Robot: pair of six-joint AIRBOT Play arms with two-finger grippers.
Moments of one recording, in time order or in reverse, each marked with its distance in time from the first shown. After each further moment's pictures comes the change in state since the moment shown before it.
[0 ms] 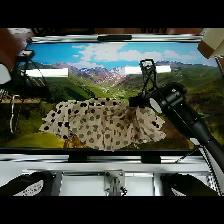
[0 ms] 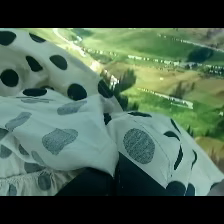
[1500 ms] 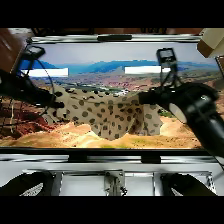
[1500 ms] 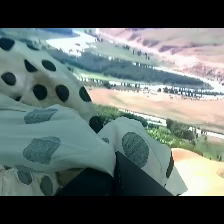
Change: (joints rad) left arm -0.228 0.069 0.138 -0.116 -0.199 0.006; right arm -0.001 0.194 0.001 -0.083 0.009 0.019
